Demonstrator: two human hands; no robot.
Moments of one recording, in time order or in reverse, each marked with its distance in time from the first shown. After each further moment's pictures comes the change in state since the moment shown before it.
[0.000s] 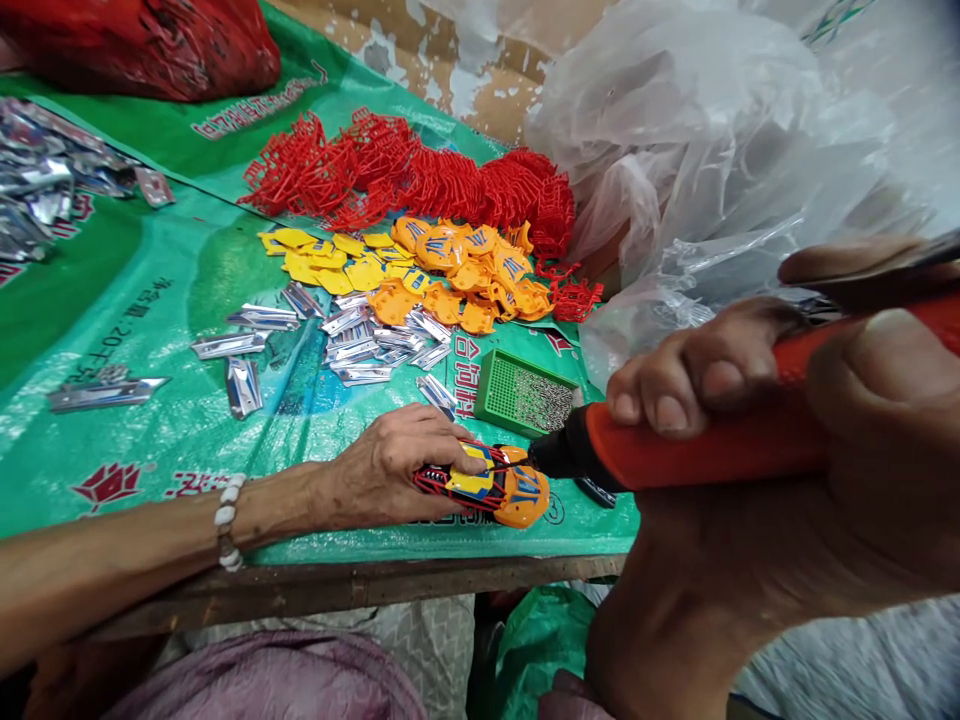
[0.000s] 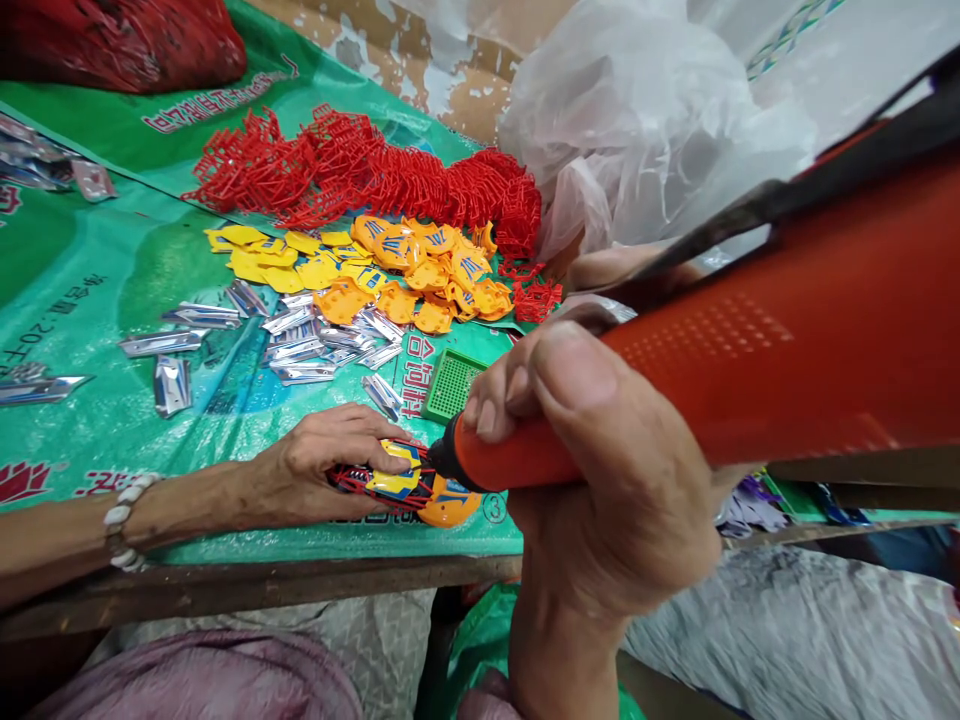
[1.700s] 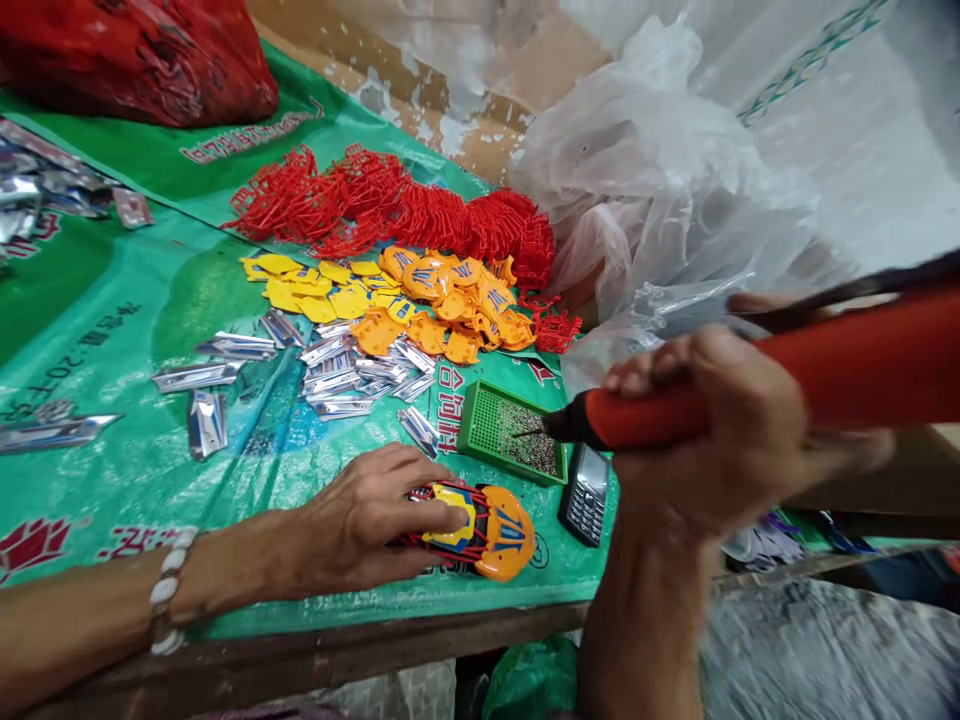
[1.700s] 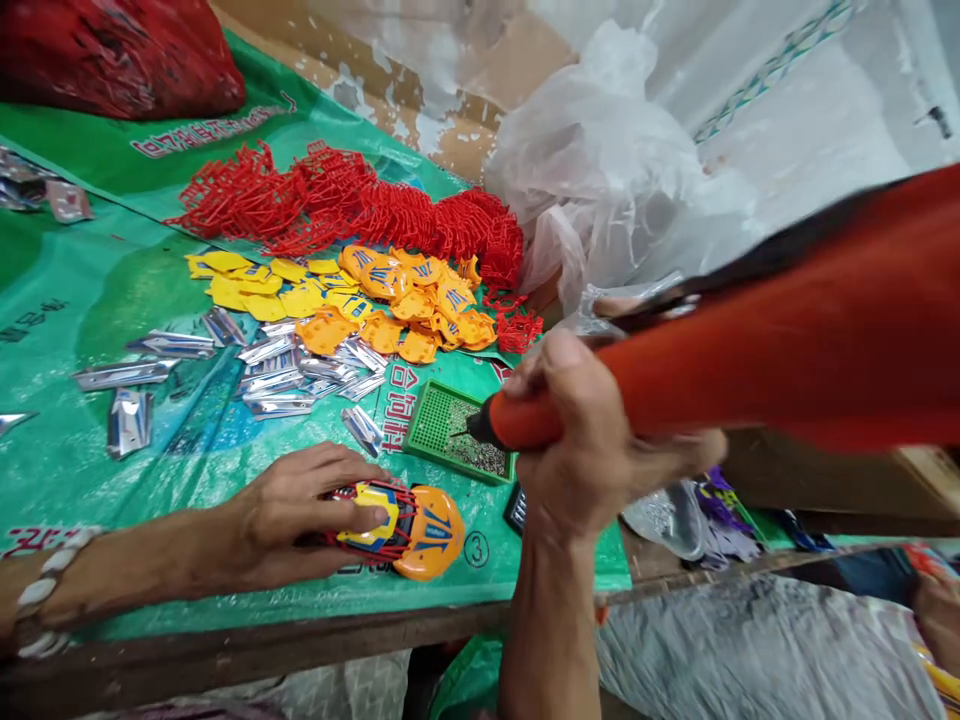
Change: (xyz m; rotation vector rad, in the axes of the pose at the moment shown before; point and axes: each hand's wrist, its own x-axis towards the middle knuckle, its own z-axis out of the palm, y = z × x) left_hand -0.009 0.003 0.003 0.116 -0.073 0.006; right_hand 0.034 0.048 -0.021 -0.128 0.049 -0.360
